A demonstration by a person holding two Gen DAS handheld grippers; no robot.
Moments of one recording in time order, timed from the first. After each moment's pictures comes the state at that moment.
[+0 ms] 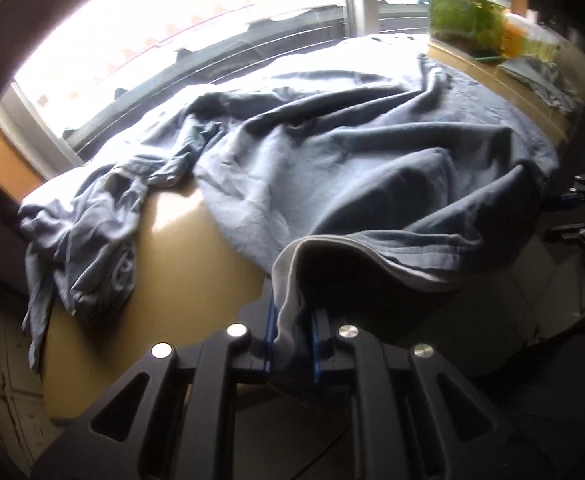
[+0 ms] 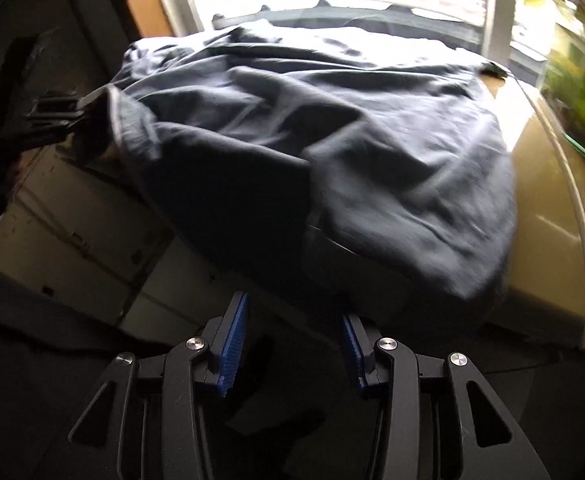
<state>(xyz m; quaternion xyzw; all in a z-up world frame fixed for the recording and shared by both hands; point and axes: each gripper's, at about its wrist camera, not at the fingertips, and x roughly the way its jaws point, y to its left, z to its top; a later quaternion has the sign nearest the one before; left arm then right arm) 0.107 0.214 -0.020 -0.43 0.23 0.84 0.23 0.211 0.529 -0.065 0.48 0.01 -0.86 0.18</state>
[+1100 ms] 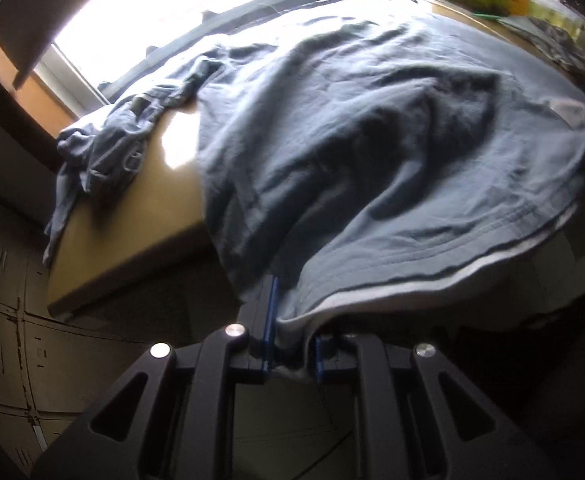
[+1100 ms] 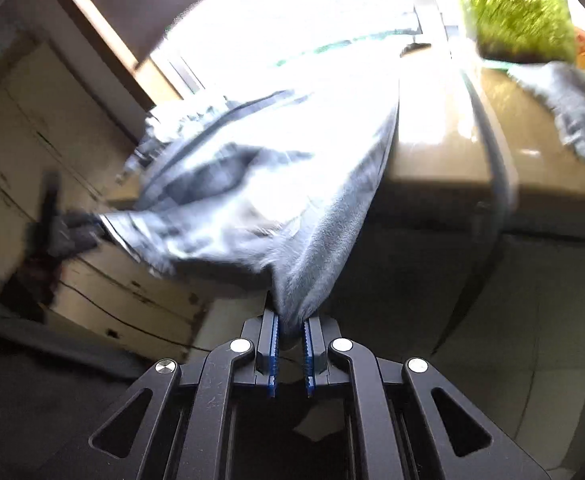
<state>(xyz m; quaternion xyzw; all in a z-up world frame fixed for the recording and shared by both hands) 0.214 0.220 -0.028 -0.46 0.24 0.84 0.16 0.283 0.639 -0.015 0.44 -0.14 -0.85 0.24</state>
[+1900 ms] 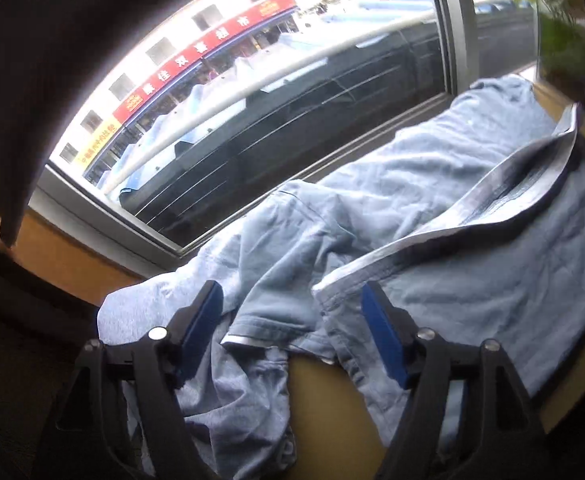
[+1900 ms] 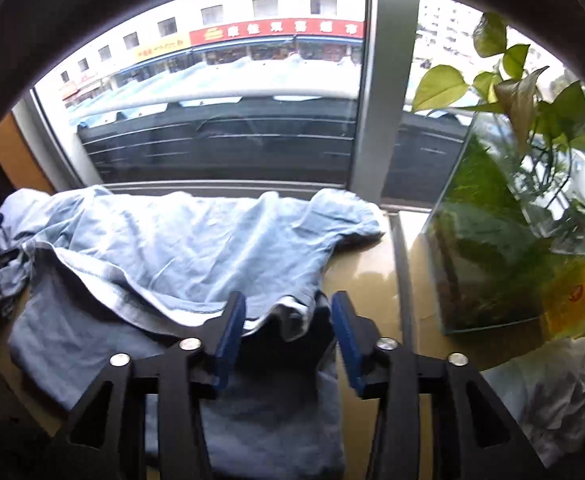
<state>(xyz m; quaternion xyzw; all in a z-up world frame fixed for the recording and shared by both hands) -0.049 0.232 0.049 -0.38 0.29 0.86 0.17 -0.002 0.582 0.054 0.43 0.00 -0.90 0.01</state>
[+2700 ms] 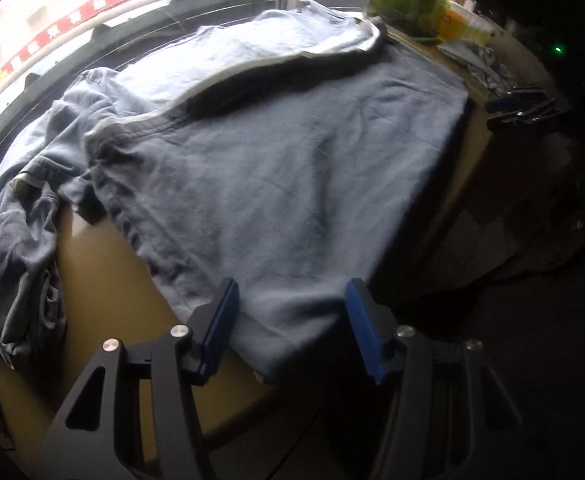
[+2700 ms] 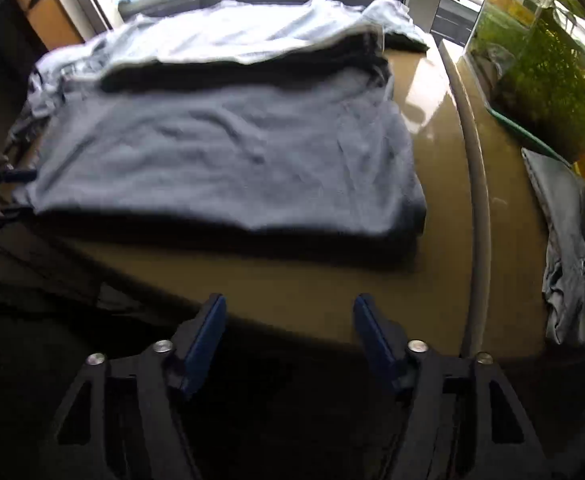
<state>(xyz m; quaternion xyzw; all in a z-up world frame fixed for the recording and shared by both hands) 0.049 0.207 -0.045 -0.48 0.19 0.78 0.36 0.113 0.556 0.000 0.56 0.01 -0.82 0.08</state>
